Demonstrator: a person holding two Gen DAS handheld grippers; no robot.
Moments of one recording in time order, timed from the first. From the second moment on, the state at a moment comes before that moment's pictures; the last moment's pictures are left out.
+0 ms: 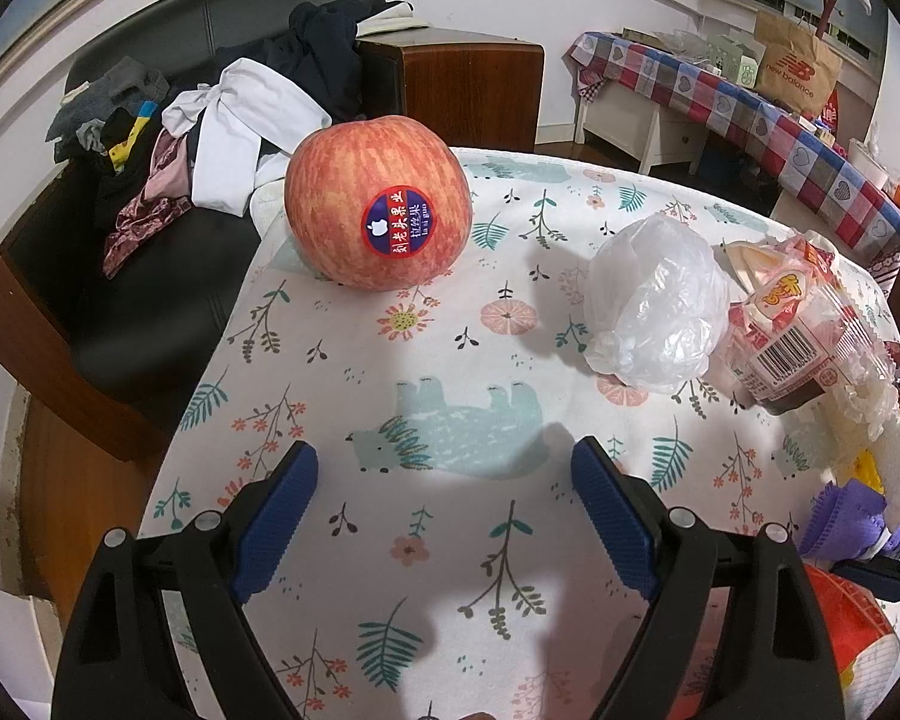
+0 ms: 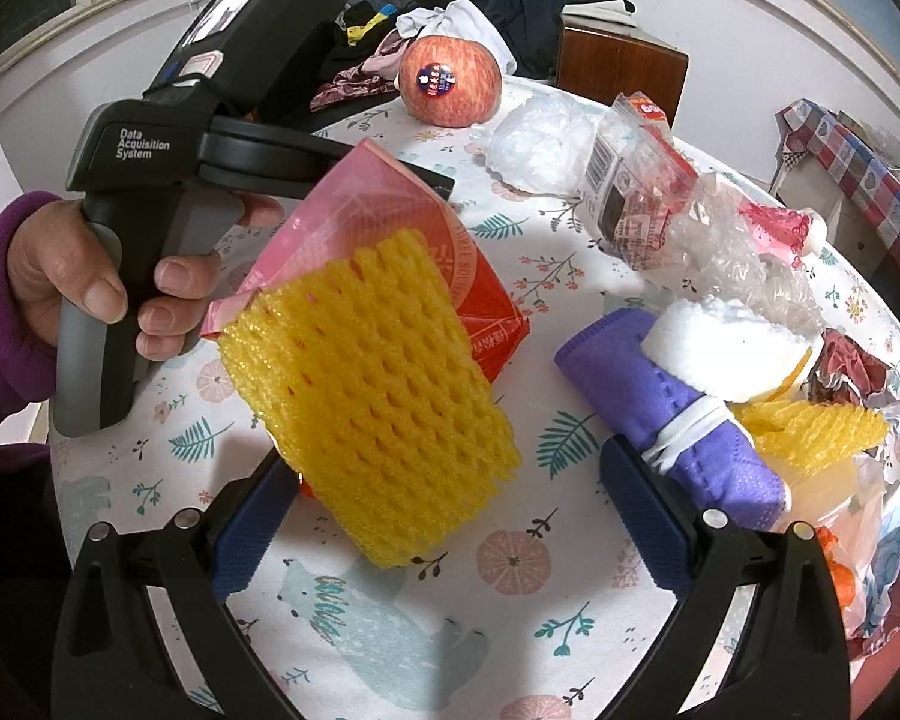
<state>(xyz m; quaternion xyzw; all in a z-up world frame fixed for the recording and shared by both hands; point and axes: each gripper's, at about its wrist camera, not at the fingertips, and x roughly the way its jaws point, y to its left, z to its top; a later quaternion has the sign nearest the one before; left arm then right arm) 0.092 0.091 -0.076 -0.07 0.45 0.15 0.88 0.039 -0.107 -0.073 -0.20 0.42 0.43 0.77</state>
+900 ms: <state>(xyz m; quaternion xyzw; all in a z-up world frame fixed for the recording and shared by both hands) 0.092 0.091 -0.076 -0.07 0.45 0.15 0.88 0.038 -0.105 -0.073 -0.20 0.42 0.43 0.77</state>
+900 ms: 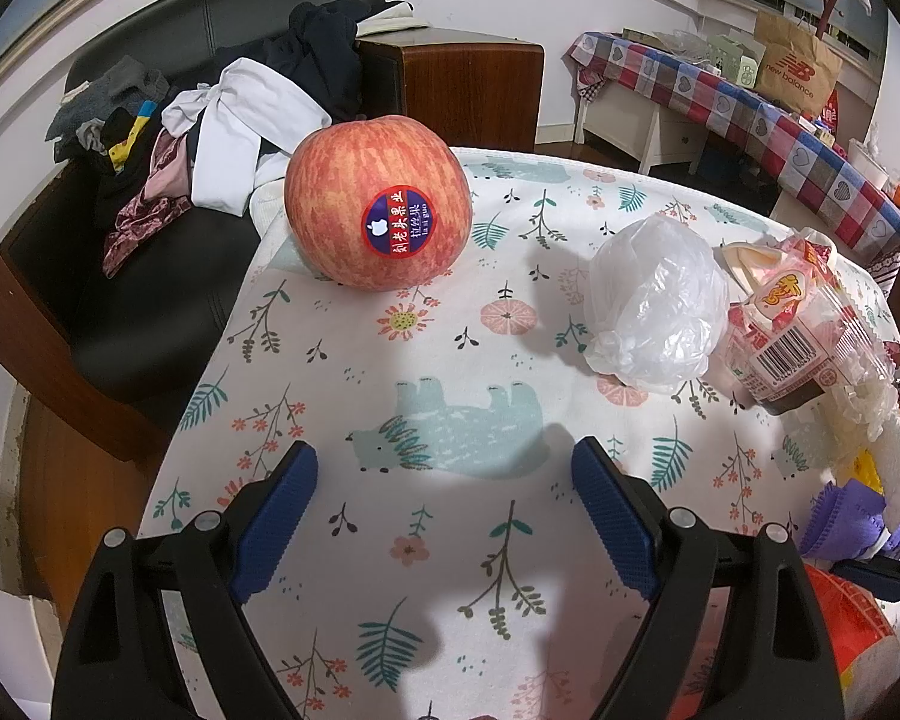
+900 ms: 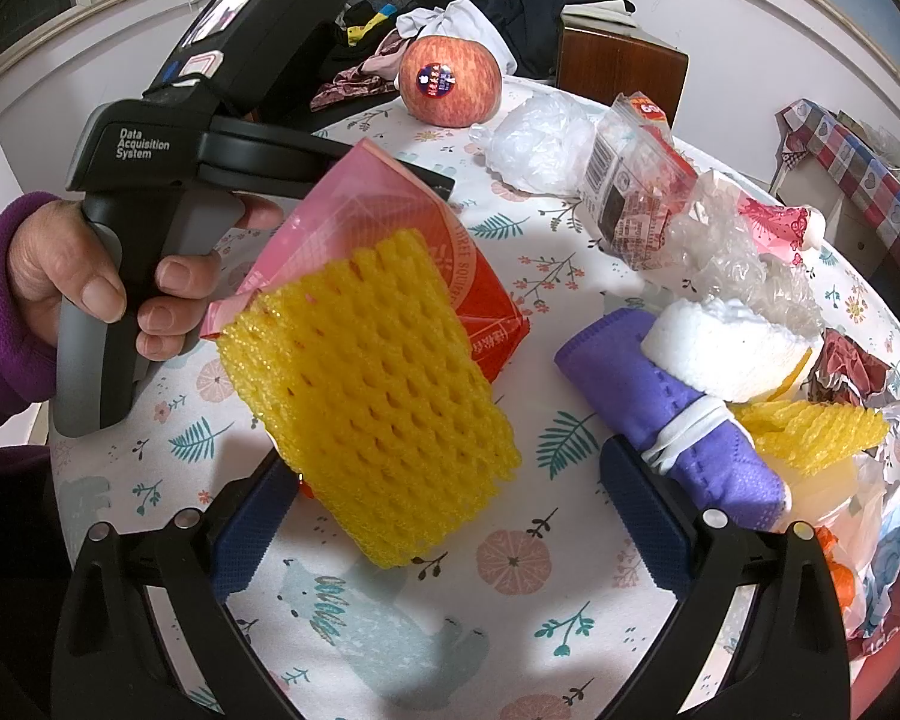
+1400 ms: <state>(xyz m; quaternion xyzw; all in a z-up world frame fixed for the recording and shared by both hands) 0.094 0.086 -0.079 -0.06 0.46 0.13 0.88 0.026 -0.120 -0.053 -0.18 0.42 0.47 0.76</state>
